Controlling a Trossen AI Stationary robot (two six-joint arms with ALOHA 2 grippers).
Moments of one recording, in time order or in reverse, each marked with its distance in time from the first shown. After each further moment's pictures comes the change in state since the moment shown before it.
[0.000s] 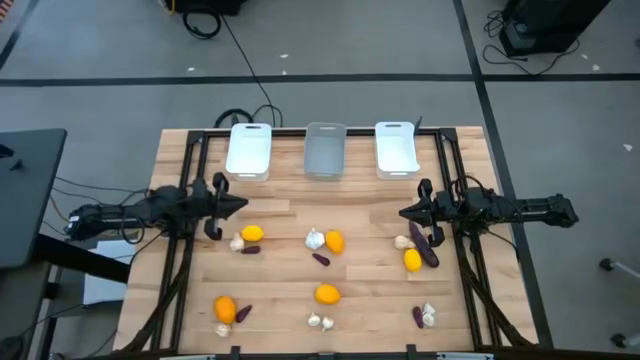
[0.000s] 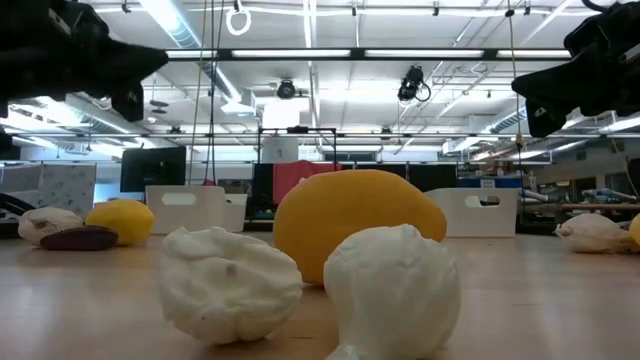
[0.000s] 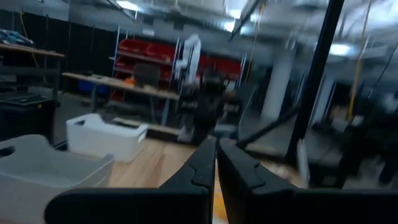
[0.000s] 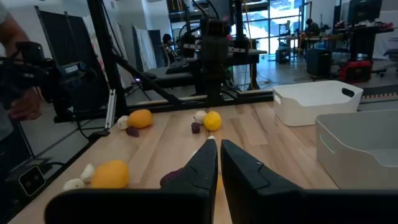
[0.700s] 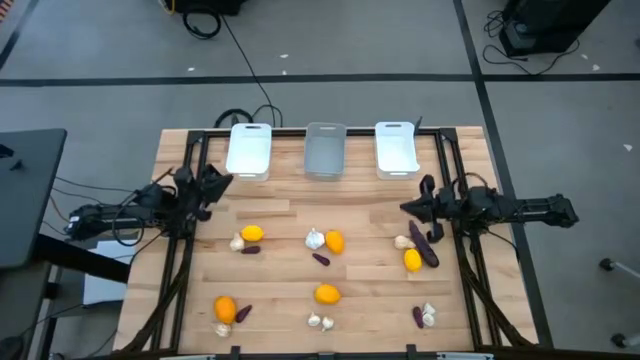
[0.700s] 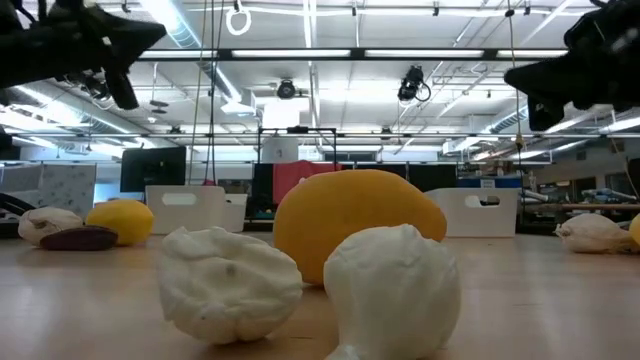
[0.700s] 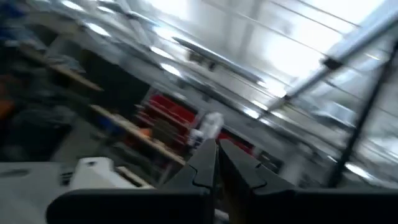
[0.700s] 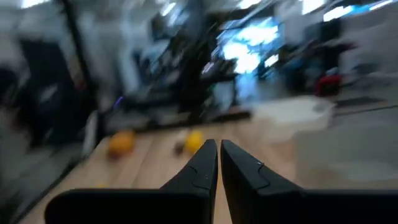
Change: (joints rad) left arm 0.000 0.001 0.000 0.256 -0.277 -0.263; right arm 0.000 0.000 0.000 0.098 0.120 0.024
